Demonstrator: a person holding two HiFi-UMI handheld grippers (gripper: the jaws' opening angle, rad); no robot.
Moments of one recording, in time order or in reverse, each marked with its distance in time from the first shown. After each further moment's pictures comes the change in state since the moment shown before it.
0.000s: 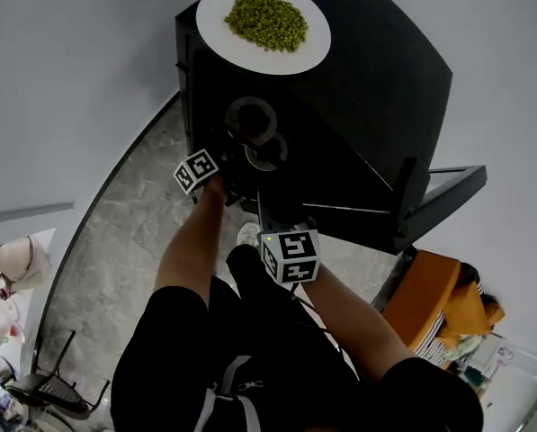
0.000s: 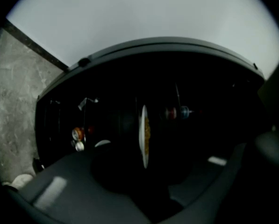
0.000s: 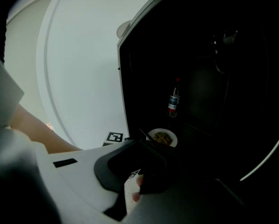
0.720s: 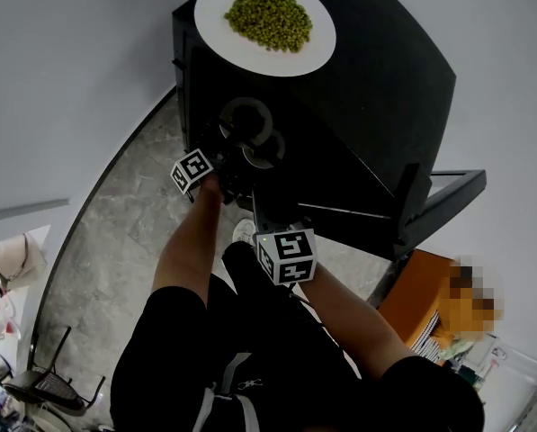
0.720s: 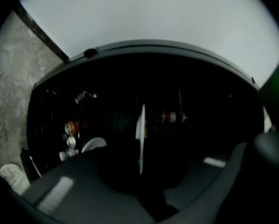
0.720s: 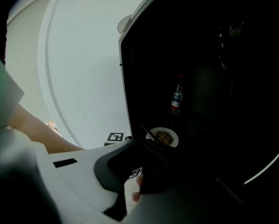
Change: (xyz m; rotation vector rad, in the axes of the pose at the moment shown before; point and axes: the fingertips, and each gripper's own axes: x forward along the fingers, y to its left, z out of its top) left arm 0.002 -0.003 -0.002 -0.095 -0.026 -0.083; right arm 0.006 0.002 -0.006 -0.012 0.036 0.032
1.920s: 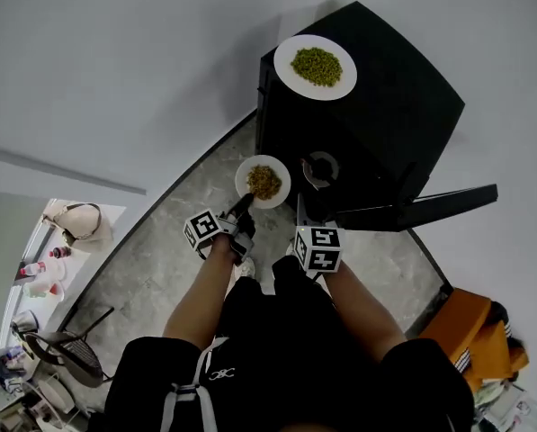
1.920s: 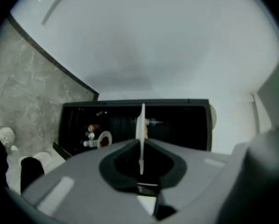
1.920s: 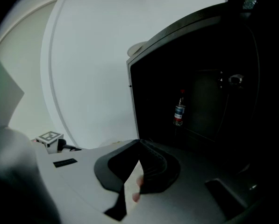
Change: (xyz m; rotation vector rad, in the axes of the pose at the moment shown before) left arm -0.239 -0.124 -0.011 0.006 -0.069 0.109; right arm -0.046 0.036 0.043 0.049 -0.088 -0.003
